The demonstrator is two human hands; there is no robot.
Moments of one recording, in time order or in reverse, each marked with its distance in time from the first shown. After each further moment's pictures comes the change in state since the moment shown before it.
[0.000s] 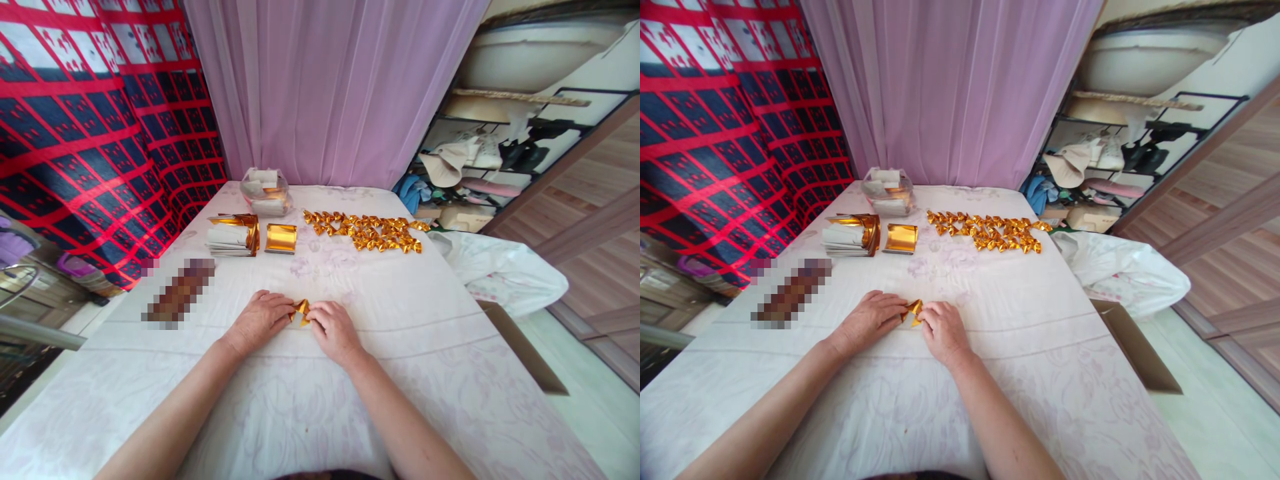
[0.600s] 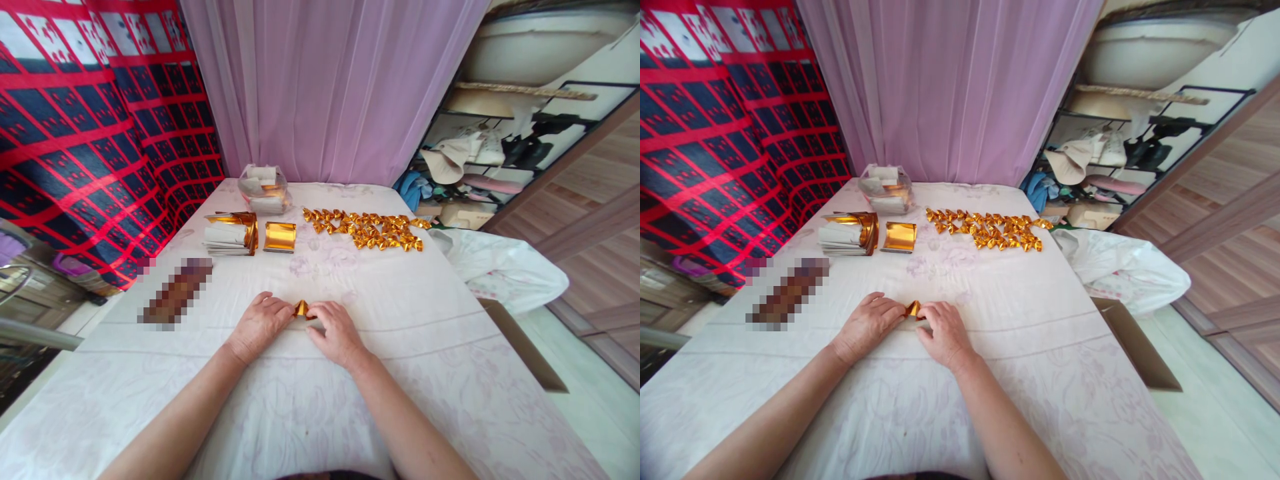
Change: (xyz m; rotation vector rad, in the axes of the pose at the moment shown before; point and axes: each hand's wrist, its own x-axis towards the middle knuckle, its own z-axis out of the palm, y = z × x) left_hand -0.002 0.003 0.022 0.220 0.232 0.091; right_hand -0.001 0.000 -0.004 0.042 -0.049 0.018
